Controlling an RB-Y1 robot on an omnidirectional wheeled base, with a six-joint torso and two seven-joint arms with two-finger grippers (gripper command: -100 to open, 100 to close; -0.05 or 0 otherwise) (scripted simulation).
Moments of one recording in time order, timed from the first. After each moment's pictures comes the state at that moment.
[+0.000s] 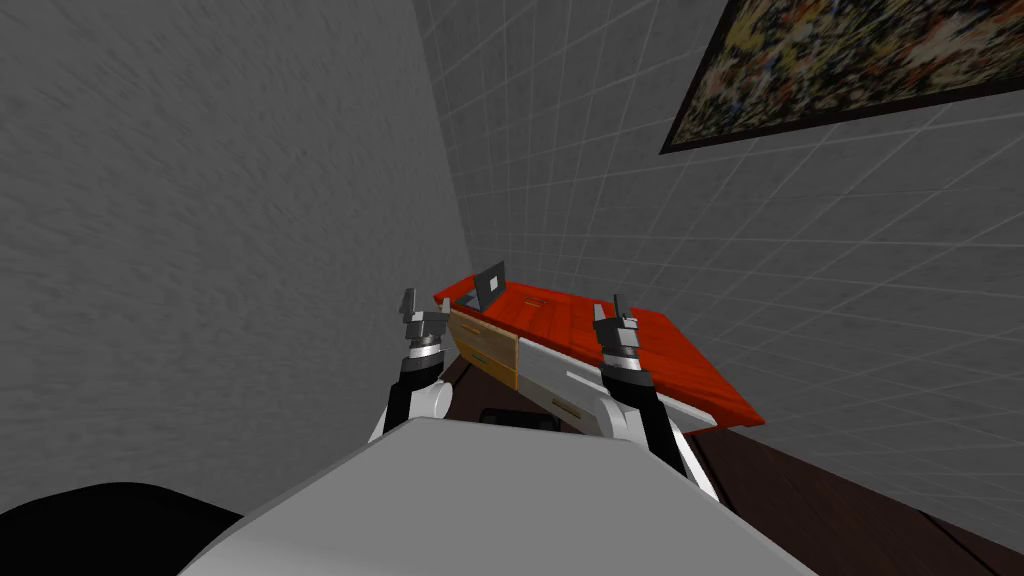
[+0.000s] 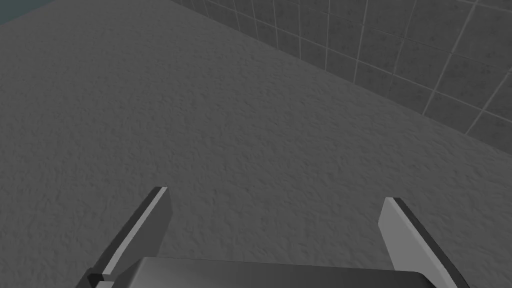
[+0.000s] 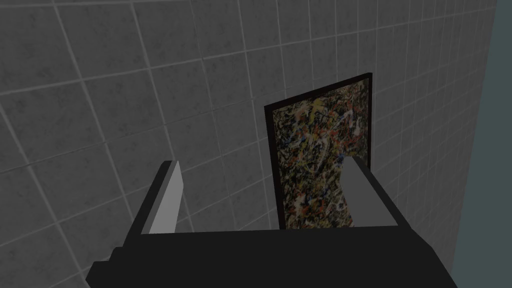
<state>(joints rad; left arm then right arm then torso) 0.50 -0.04 -0.06 -2.25 0.08 -0.51 0.12 0.49 -0.03 0.05 -2.25 0.00 -0.41 0.00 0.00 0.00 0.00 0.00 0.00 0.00</state>
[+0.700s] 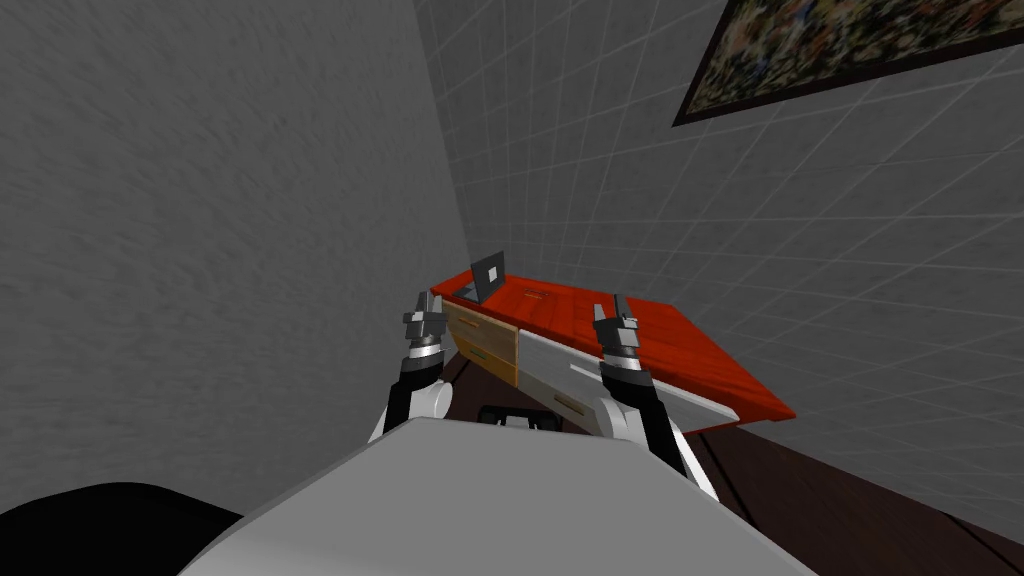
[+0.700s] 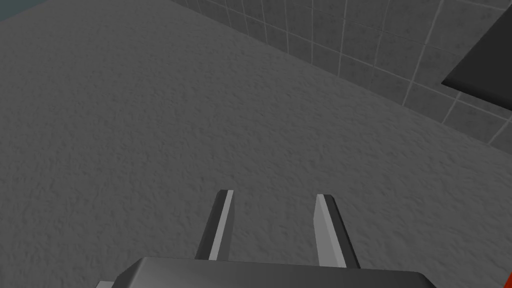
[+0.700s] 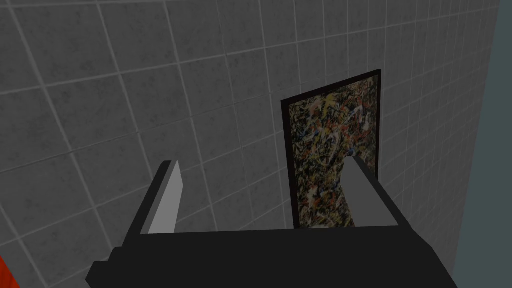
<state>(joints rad) 0.50 -0.04 -0.06 -2.25 0.08 -0.51 0.12 0.49 -0.03 0.05 -2.25 0.00 -0.41 0.00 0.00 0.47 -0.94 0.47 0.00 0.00</state>
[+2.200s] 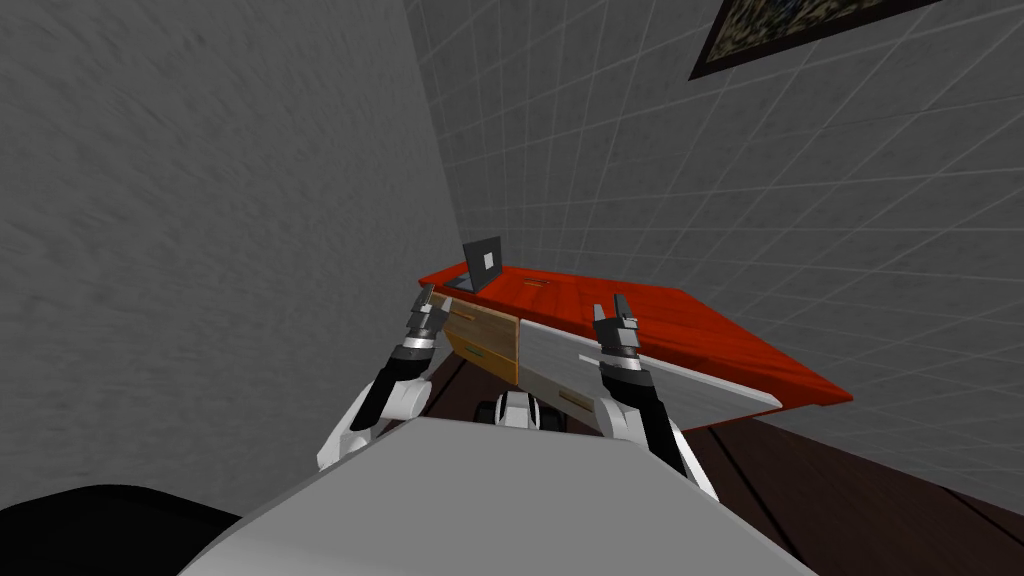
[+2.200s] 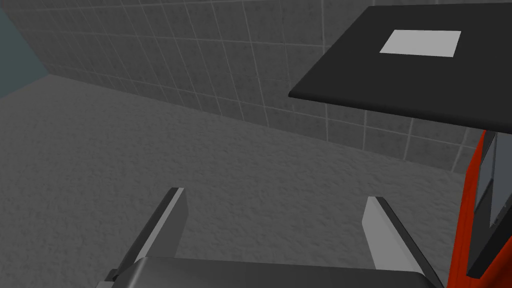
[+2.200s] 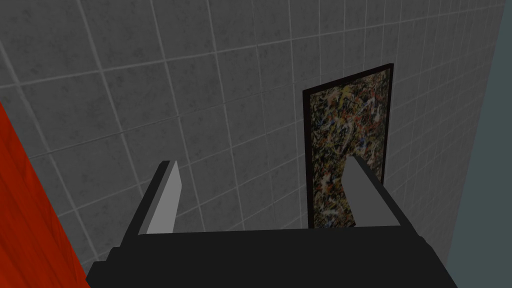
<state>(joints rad) 0.46 0.24 0.01 -2.31 0.09 -0.28 0.14 0.49 -0.03 0.05 -2.25 0.00 -0.41 0.00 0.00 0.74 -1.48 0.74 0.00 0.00</state>
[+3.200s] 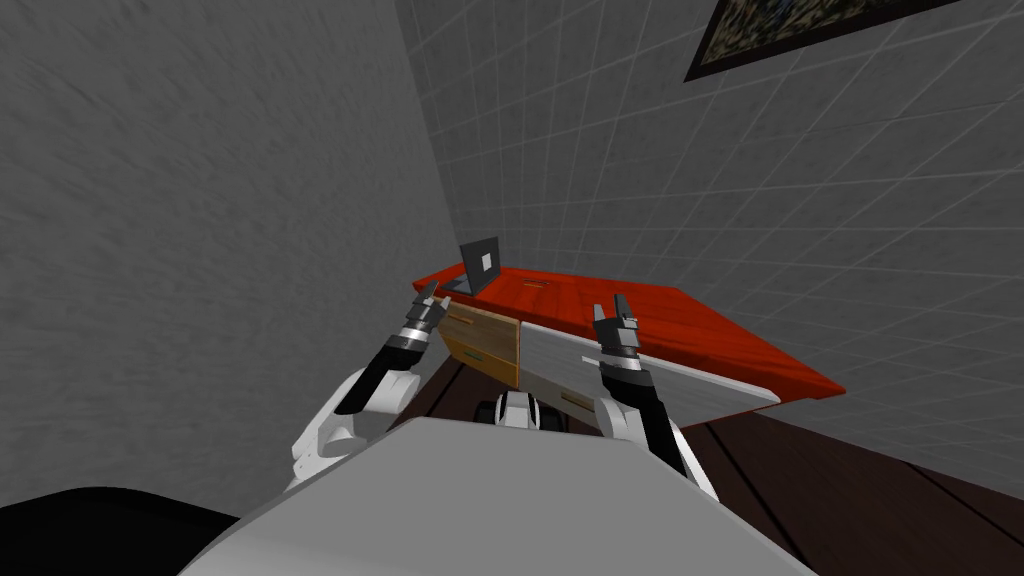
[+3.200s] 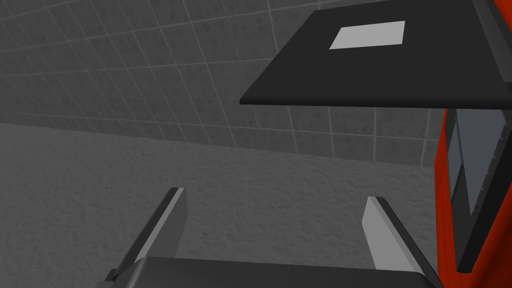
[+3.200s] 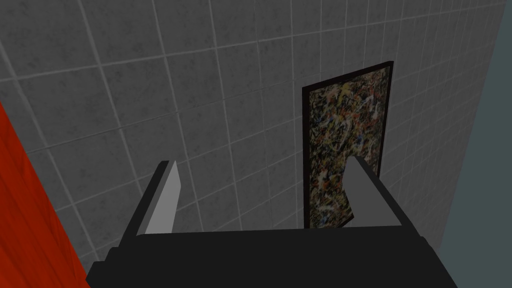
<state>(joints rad) 0.42 0.37 0.07 -2.36 0.09 -0.04 0.17 0.49 -0.03 0.05 -2.25 0.00 -0.41 0.00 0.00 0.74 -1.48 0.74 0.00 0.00</state>
